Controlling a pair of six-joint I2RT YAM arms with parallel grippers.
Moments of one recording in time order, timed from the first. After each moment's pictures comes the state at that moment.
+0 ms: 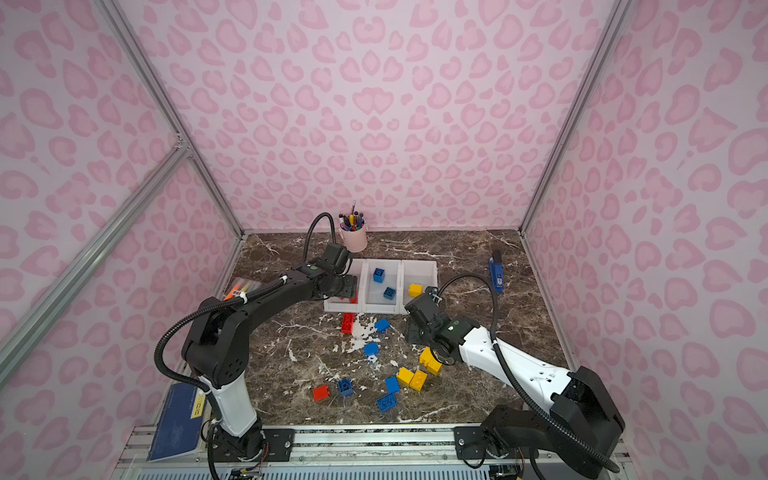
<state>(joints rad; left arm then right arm) -0.52 1.85 1.38 -0.56 -0.16 -0.31 0.72 1.26 0.83 -0.60 0.23 0.75</state>
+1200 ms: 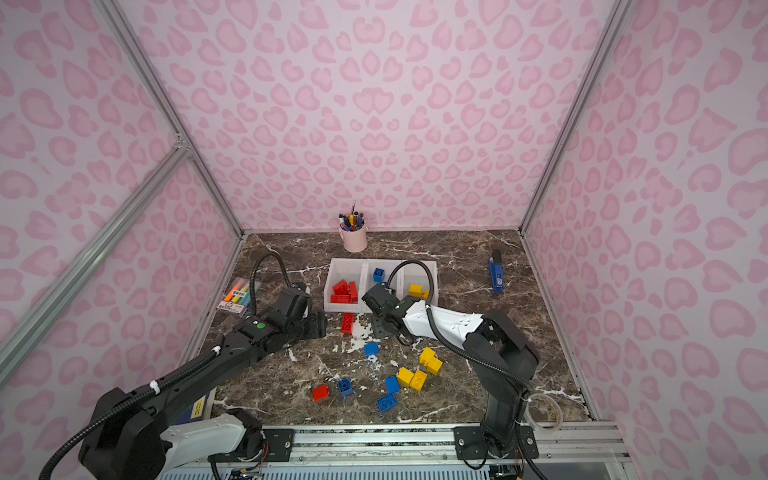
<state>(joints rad) -0.53 1.19 0.75 -0.52 -0.15 -0.52 0.82 1.80 1.18 -0.54 0.19 0.48</state>
